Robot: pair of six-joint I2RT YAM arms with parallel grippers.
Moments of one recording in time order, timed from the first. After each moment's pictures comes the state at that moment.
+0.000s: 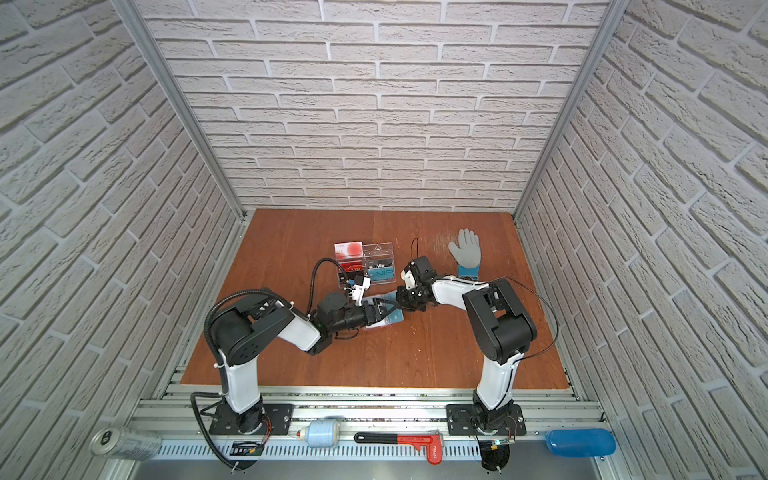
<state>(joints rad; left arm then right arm) -0.79 1.91 0.58 1.14 0.45 -1.08 0.37 1.84 1.00 -0.31 -0.42 0.54</state>
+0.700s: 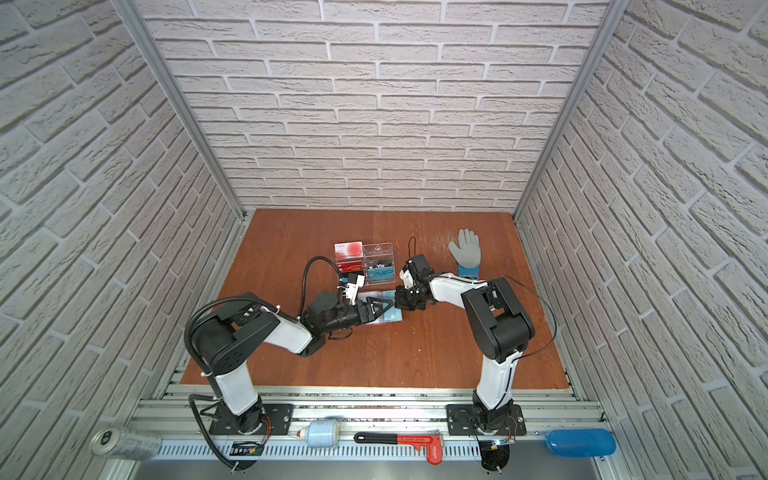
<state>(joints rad) -0.77 1.79 0.52 1.14 0.48 -1.07 0.38 1.86 1.04 -0.38 -0.39 0.51</state>
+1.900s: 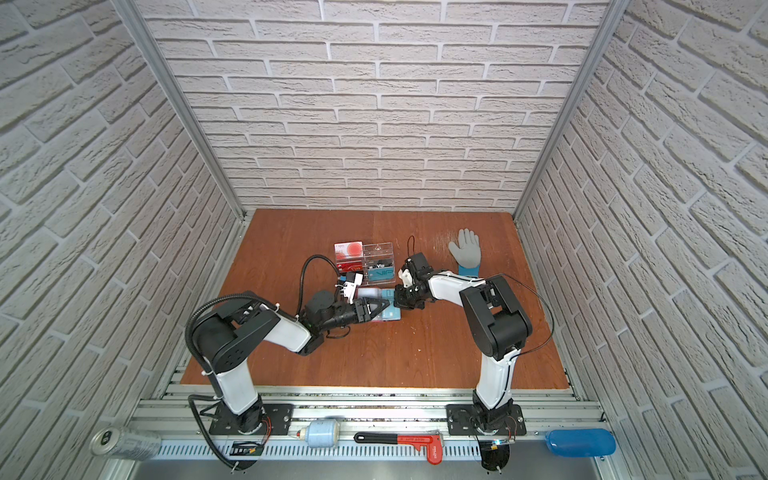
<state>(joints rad) -0.73 1.82 0.51 1.17 0.52 -1.00 0.38 1.88 1.07 -0.40 -0.41 0.51</state>
